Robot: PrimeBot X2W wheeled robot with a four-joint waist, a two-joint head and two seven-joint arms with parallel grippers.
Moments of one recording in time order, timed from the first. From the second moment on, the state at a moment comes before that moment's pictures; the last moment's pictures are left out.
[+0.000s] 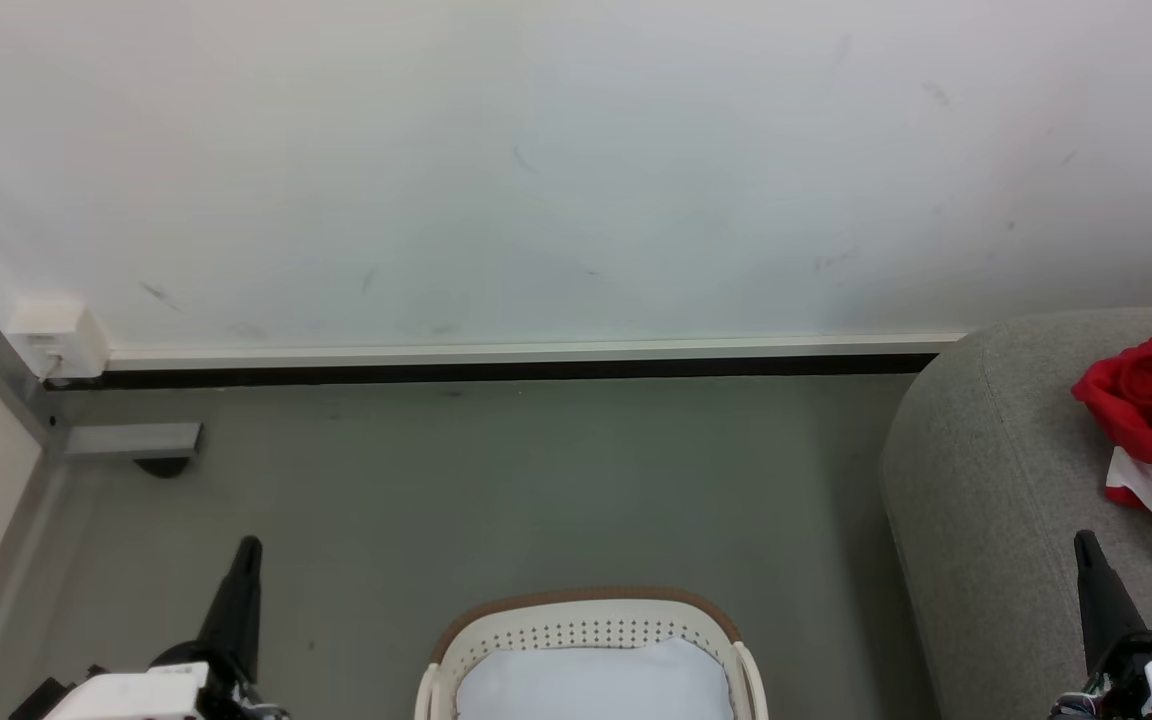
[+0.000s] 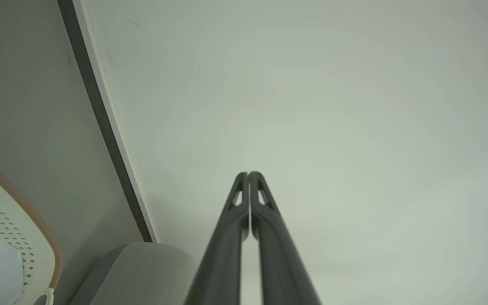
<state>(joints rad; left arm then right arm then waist) -0.10 0.05 0.11 0.25 -1.61 -0.13 0.11 -0.10 -0.06 -0.11 0.24 1.62 0.13 0.11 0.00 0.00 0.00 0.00</state>
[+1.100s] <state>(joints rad) -0.10 0.05 0.11 0.25 -1.61 -0.13 0.11 -0.10 -0.05 -0.11 0.24 1.62 0.13 0.11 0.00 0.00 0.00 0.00</state>
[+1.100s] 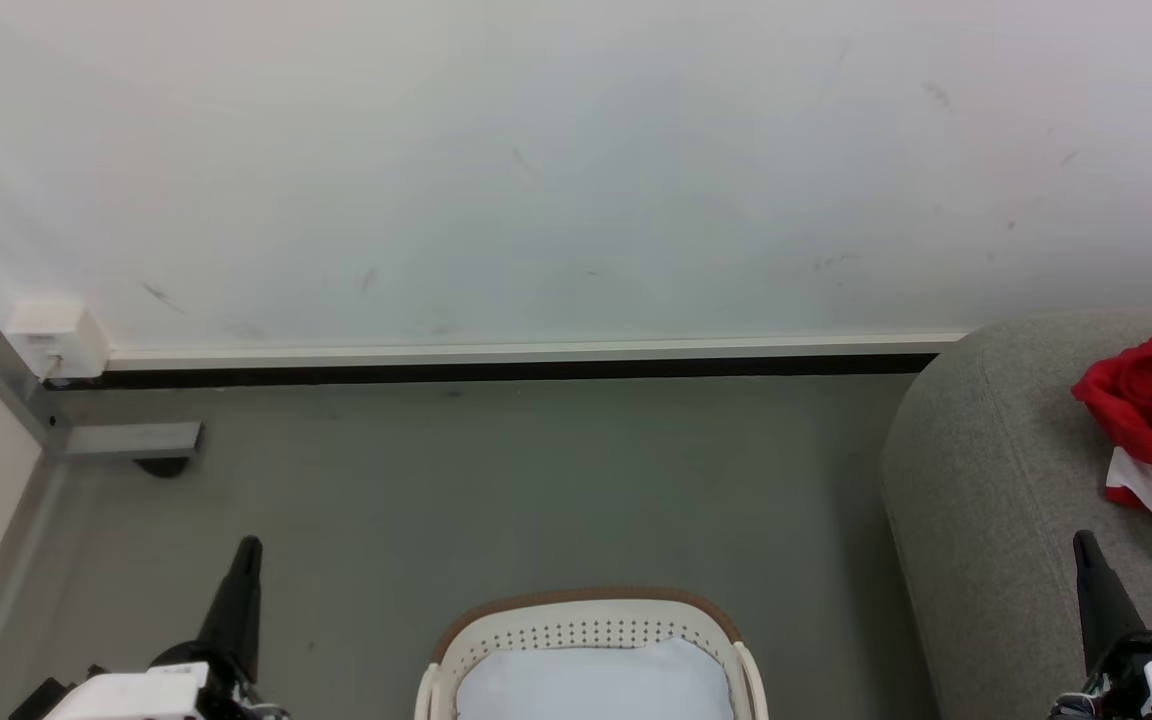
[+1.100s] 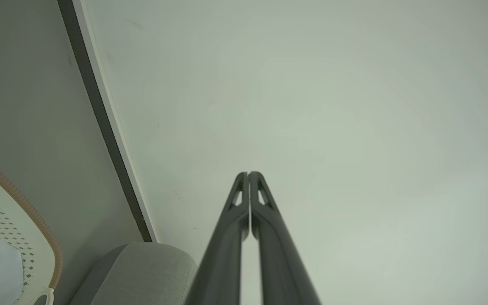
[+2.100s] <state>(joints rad) -0.10 0.05 0.11 0.25 -1.61 -0.13 0.11 -0.10 -0.05 -0.11 0.24 1.62 0.13 0.11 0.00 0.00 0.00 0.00</state>
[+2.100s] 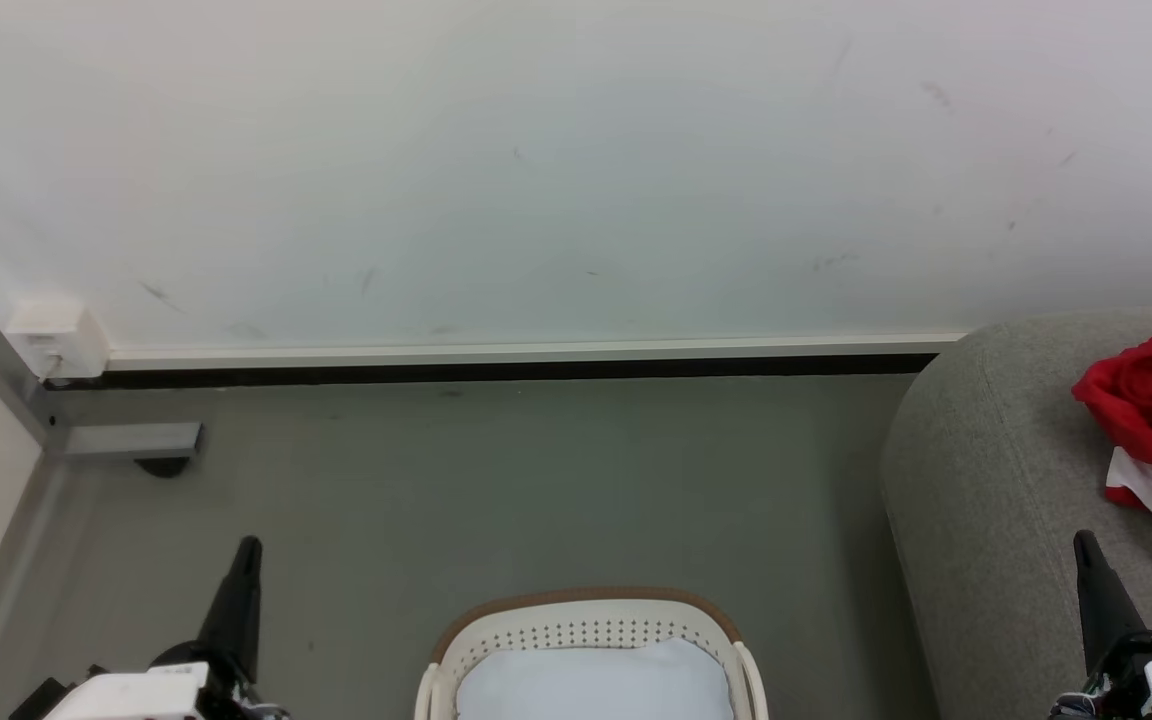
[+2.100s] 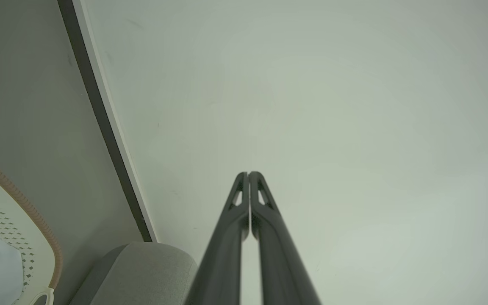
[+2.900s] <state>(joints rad) -0.10 0.05 0.11 0.25 -1.61 -0.13 0.11 -0.10 -0.05 -0.11 0.24 1.62 0.13 0.11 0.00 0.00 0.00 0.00</state>
